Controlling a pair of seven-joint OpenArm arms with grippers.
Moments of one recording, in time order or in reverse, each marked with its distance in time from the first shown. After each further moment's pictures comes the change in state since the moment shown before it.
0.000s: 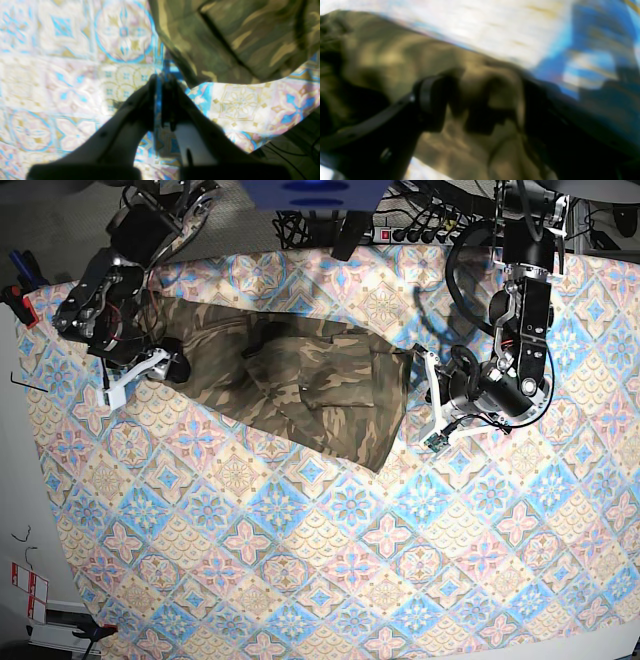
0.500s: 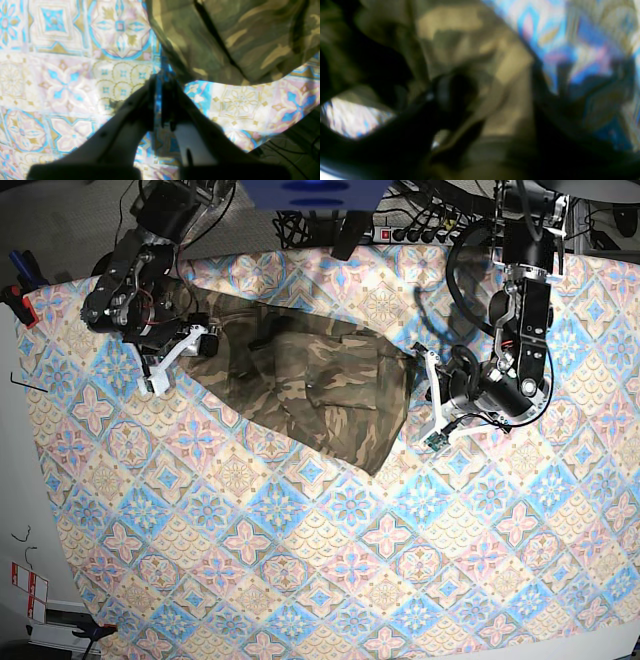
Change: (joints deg) left arm 0.0 0.0 -0.1 -0.9 0.0 0.0 -0.1; right arm -5.5 -4.5 -7.3 8.9 -2.0 -0.2 -4.4
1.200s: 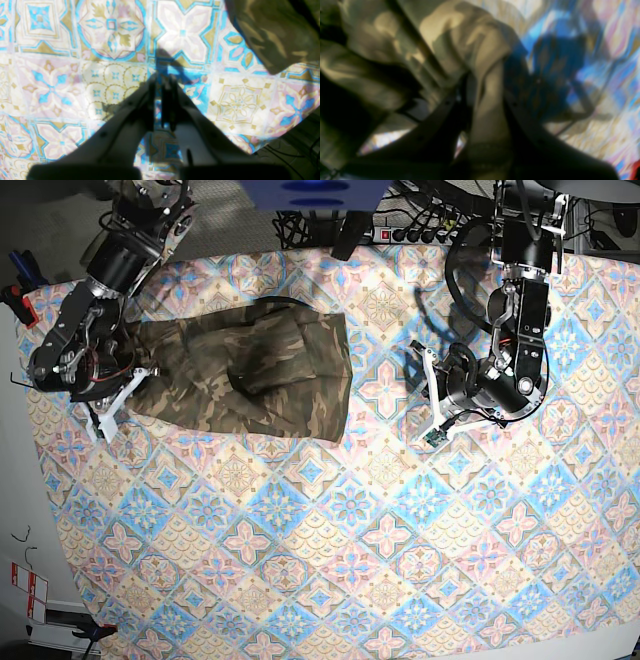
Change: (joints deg) left arm 0.5 0.0 0.3 -2.3 0.1 0.0 -3.2; right arm 12.8 11.5 -0.1 -1.1 -3.2 -0.1 -11.4
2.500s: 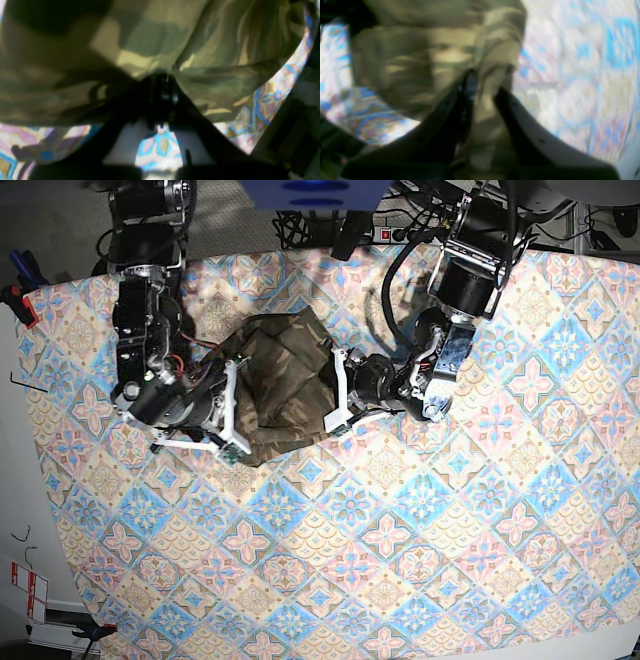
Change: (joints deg) left arm -10.5 12.1 15.2 -35.5 -4.4 -1.5 -19.0; right arm -4.9 1.3 -41.9 21.6 -0.1 0.0 -0.6
